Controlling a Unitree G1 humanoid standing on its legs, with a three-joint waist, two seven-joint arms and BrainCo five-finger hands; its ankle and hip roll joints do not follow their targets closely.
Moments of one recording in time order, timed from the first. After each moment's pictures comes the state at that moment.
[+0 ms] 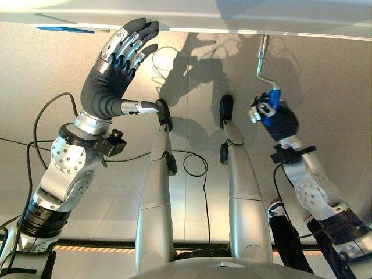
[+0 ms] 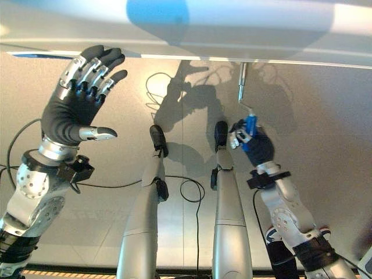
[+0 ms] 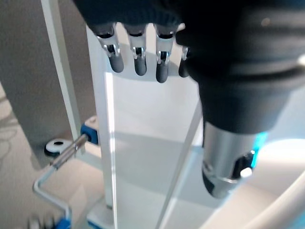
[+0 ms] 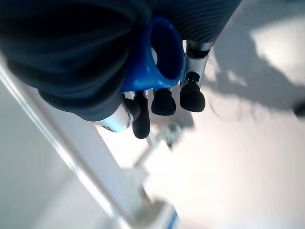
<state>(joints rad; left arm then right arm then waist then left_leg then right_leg) -0.29 0.81 -0.16 -0.44 -0.66 -0.34 -0.07 -0.31 -0.66 0.40 -0.13 0.99 -0.23 0.07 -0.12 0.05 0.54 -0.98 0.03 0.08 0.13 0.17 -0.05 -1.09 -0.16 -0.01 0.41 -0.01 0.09</state>
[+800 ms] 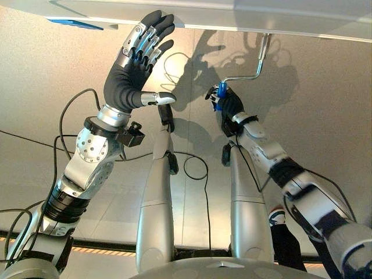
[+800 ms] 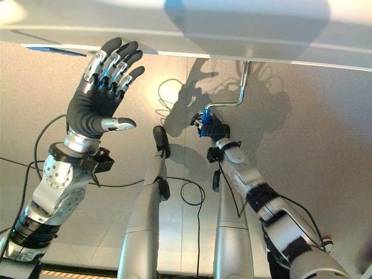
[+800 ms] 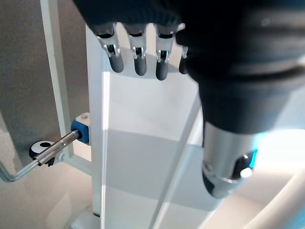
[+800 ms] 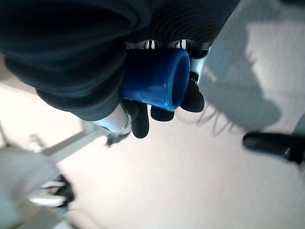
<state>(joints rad) -0.41 0.71 -0.27 -0.36 -0.65 -0.34 -0.01 -0.84 -0.36 0.56 0.74 0.64 -0.19 -0.05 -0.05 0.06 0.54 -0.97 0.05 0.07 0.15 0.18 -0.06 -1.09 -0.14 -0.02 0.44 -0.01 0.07</state>
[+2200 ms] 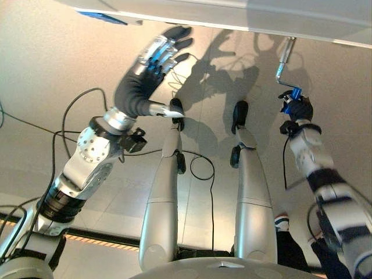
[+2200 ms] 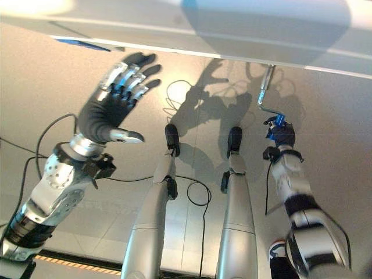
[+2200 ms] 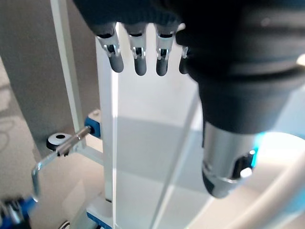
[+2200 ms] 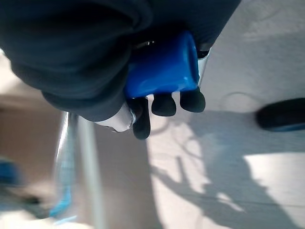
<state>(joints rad) -0.38 0.78 -0.24 -0.38 -0.69 -0.34 -0.09 -0.35 -0.57 0.08 0.34 0.75 -0.29 -0.13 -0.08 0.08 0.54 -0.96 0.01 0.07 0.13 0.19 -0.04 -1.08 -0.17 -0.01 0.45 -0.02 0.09</state>
